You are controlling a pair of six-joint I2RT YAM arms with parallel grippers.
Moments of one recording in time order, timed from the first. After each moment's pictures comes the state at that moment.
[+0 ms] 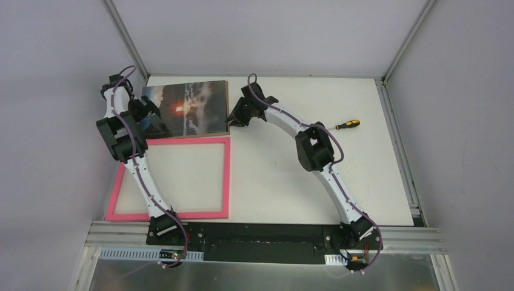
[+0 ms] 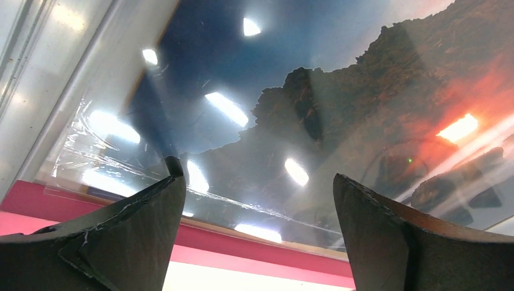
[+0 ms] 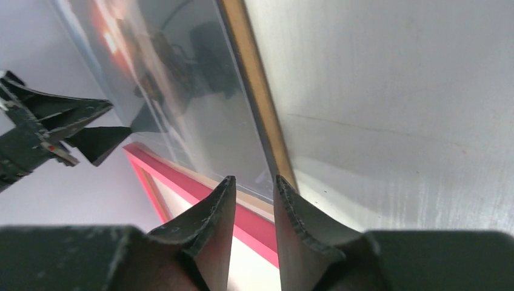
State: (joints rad) left arm 0.45 2.40 2.11 -1.05 0.15 -0.35; right arm 0.67 2.63 2.32 -0.52 -0.29 1.12
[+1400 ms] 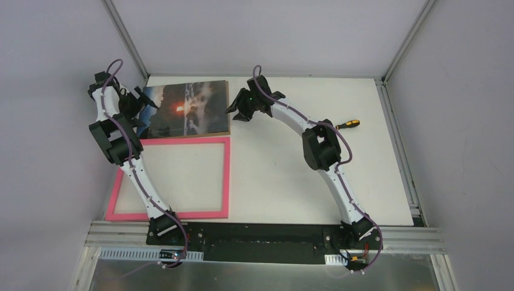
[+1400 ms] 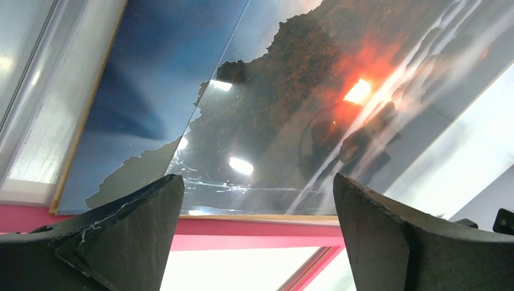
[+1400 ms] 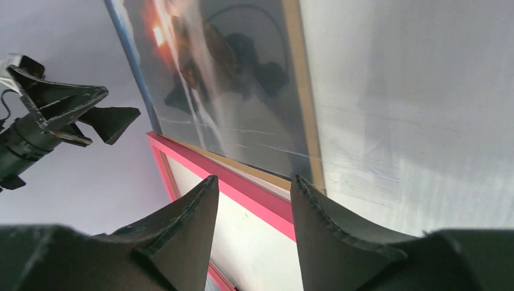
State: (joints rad) left arm 0.53 2.36 2.15 -1.02 0.41 -0.35; right arm 0.64 2.53 2.24 -0.46 -0.33 1.07
